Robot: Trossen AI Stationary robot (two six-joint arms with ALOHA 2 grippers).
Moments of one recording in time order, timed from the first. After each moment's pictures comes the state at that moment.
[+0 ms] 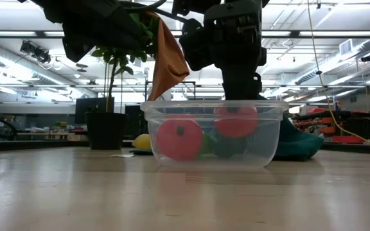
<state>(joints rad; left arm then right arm) -0.57 1.45 0.81 0.04 -0.66 -0.77 0.17 1.97 1.55 -0.93 -0.19 0.52</state>
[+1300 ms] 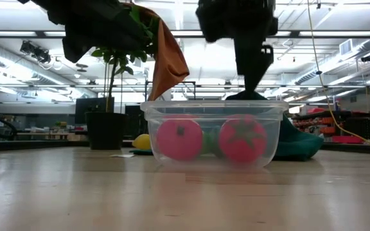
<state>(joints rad) -0.57 1.45 0.81 0.03 -0.73 -0.83 0.16 1.82 1.55 -1.05 -0.10 0.58</state>
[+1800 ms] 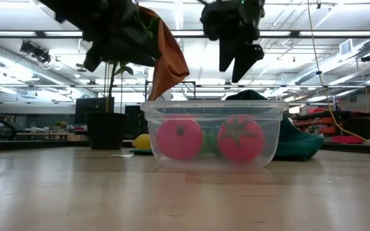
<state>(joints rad) -0.40 1.45 0.81 0.03 -0.74 -0.84 -0.06 1.71 1.55 -1.06 0.01 0.49</state>
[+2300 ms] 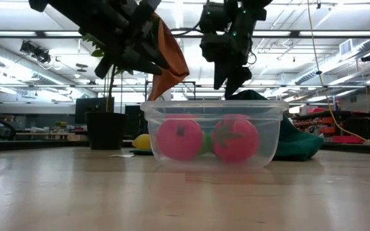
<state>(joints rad) -0.26 1.45 0.81 0.05 -0.74 -0.87 -0.34 1.76 1.55 -1.00 -0.12 0.21</state>
